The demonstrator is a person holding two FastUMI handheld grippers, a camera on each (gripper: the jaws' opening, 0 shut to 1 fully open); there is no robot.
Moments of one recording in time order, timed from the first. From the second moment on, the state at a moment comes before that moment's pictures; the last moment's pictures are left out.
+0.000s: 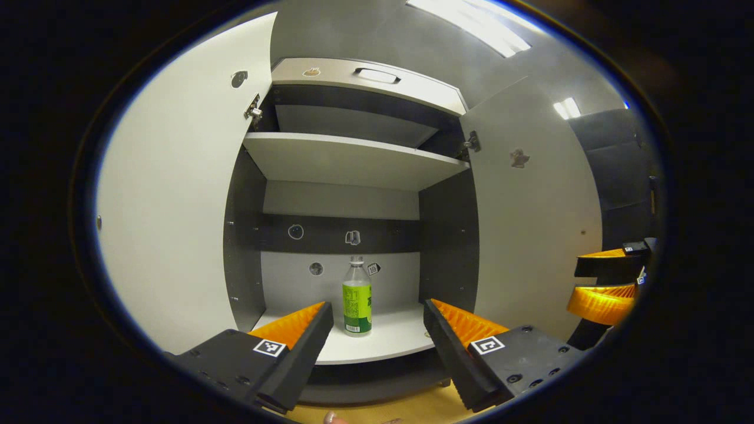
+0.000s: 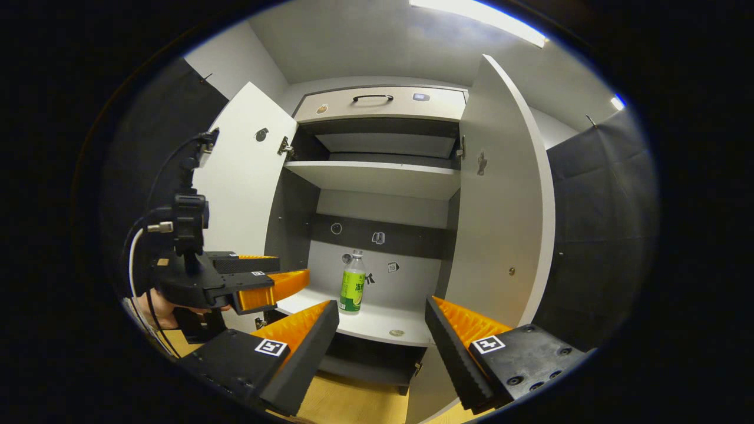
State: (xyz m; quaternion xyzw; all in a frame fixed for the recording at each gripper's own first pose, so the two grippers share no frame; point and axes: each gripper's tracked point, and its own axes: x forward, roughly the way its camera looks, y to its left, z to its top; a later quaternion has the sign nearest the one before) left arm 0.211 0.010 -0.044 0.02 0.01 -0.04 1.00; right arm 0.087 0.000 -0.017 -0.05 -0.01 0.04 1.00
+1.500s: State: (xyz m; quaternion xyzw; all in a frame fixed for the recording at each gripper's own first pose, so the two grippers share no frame) left arm 0.449 0.027 -0.136 0.05 0.05 -0.03 1.00; right arm 0.180 0.009 -0.082 -0.05 0.06 0.09 0.99
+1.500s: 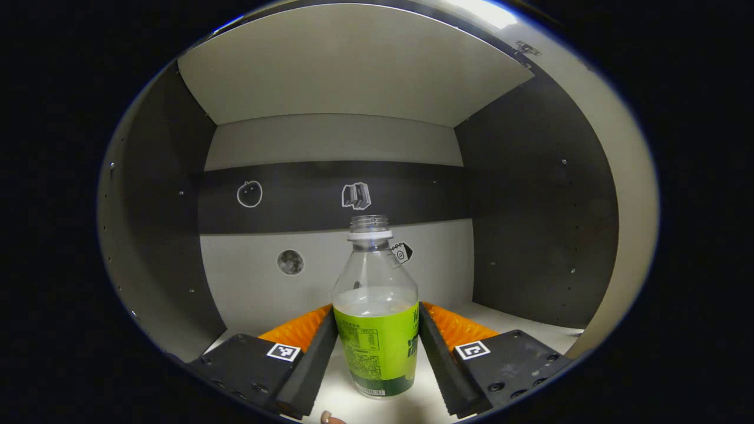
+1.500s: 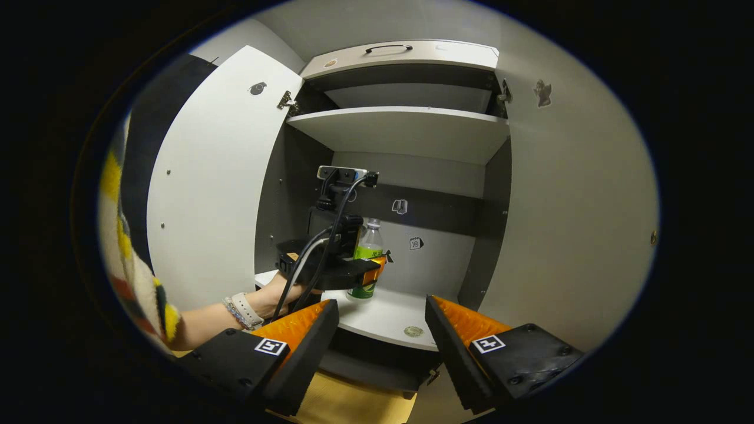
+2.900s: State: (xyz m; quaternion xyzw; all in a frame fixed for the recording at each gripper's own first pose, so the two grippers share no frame) left arm 0.157 -0.029 -0.107 0.00 0.06 -0.13 0.99; right arm 0.049 -0.002 -0.042 -0.08 0.02 0.01 1.00
